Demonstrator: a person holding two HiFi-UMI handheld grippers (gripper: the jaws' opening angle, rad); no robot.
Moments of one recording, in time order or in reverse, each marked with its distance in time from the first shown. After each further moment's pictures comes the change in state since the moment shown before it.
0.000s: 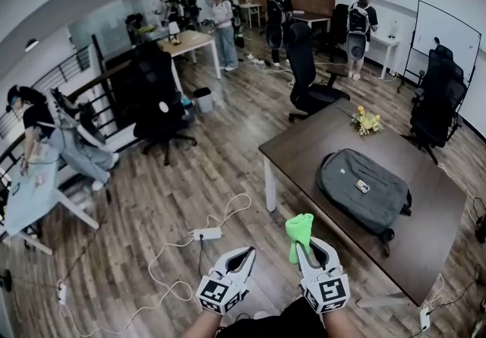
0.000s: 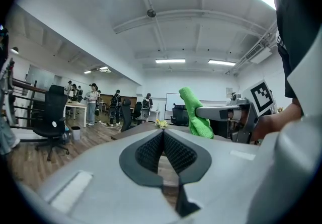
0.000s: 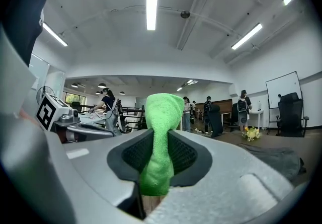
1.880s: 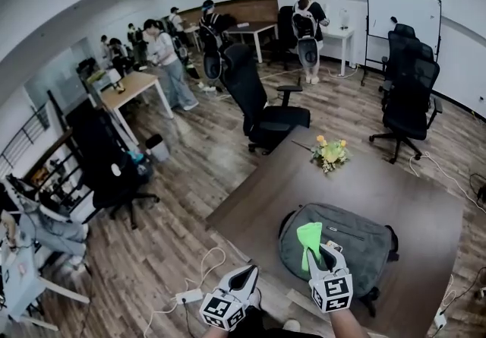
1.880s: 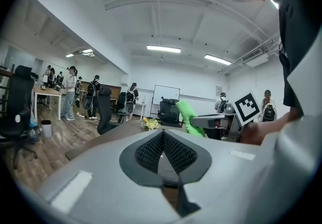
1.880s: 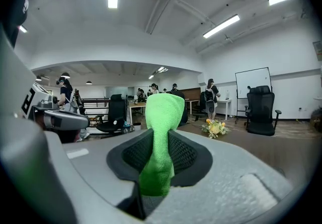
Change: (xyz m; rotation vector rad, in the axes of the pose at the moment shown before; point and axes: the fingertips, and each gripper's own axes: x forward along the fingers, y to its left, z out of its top) left arm 0.327 0.028 0.022 -0.038 0.088 -0.192; right arm 0.119 -0.336 -0.039 0.094 0.151 -0.319
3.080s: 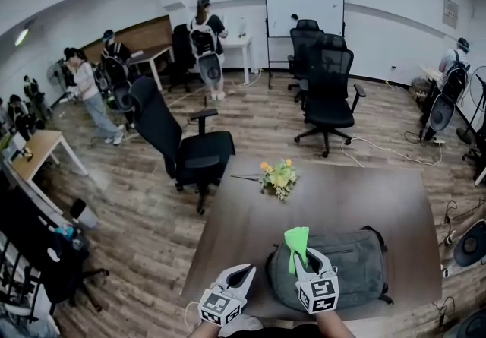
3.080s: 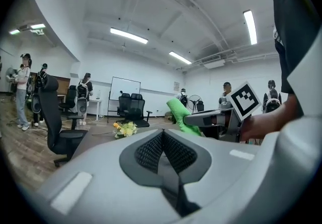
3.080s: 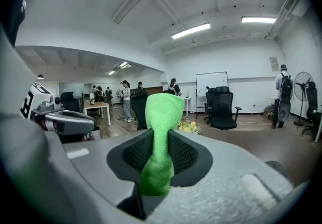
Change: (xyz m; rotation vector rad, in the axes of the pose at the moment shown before) left arm 0.188 0.096 0.029 0.140 0.087 -0.561; right arm 0.117 -0.071 0.015 0.123 0.017 -0.483
